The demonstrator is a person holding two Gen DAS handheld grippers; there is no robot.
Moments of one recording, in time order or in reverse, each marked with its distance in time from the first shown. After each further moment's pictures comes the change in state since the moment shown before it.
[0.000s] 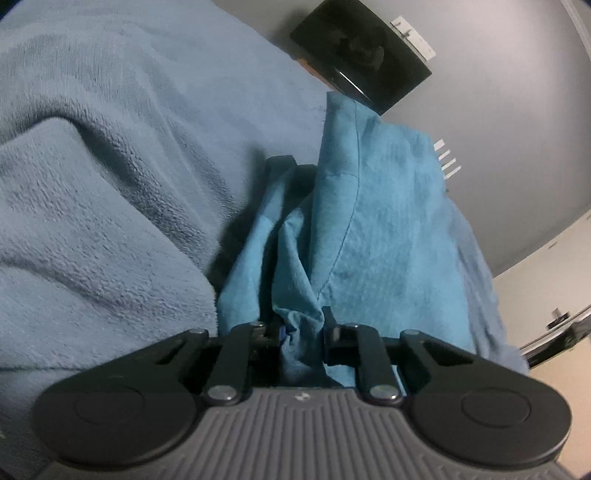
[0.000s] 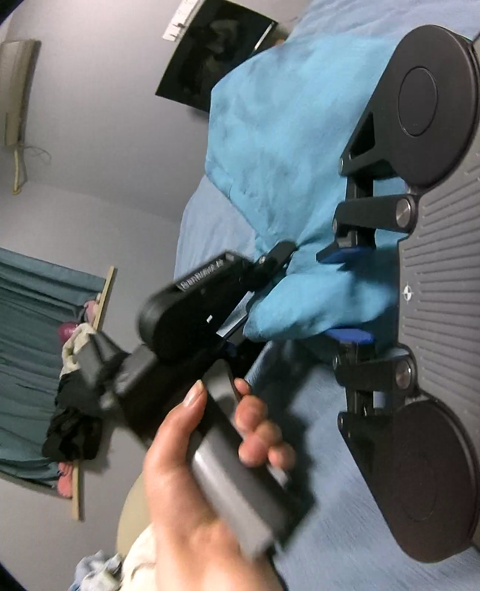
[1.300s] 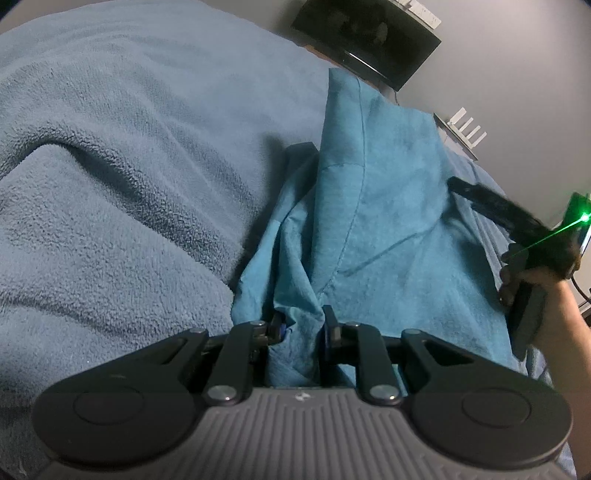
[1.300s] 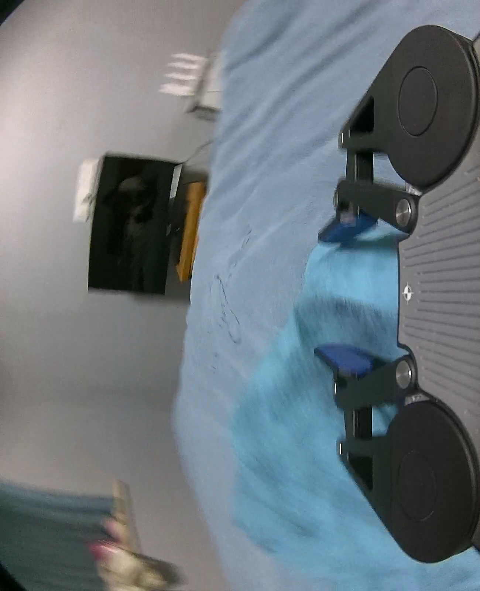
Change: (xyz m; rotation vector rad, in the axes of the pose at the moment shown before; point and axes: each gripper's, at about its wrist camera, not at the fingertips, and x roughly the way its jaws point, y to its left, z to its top) left arm 0.042 -0.025 0.009 0.111 0.044 0.133; right arm 0.138 -0.304 0.039 0.484 0.048 -0.459
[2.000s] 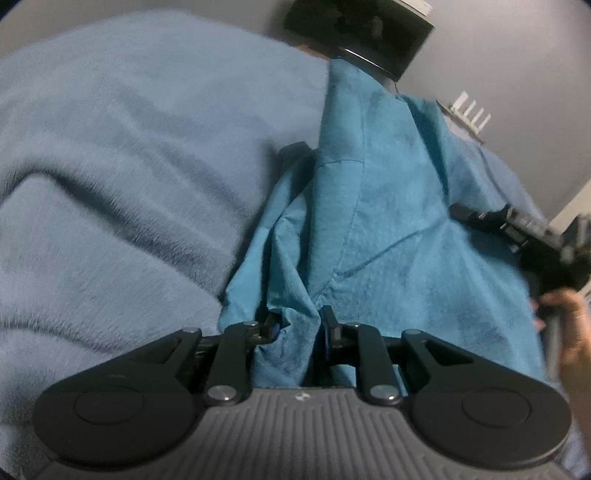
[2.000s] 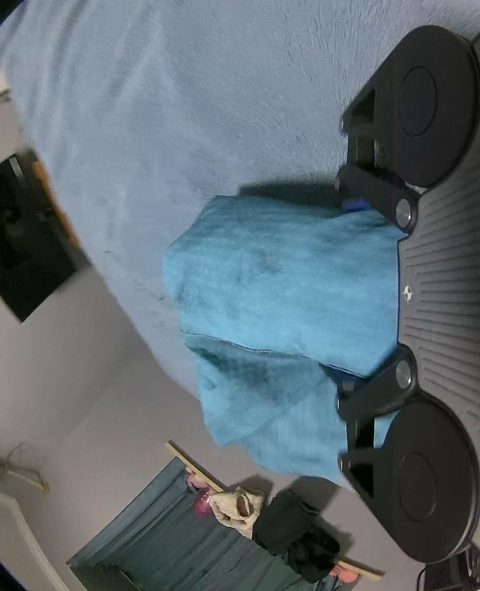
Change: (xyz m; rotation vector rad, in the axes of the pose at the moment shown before) left arm 0.018 -0.027 0.004 0.122 -0.012 0.085; right arm 0.028 -0.089 -0.058 0.510 0.245 0.442
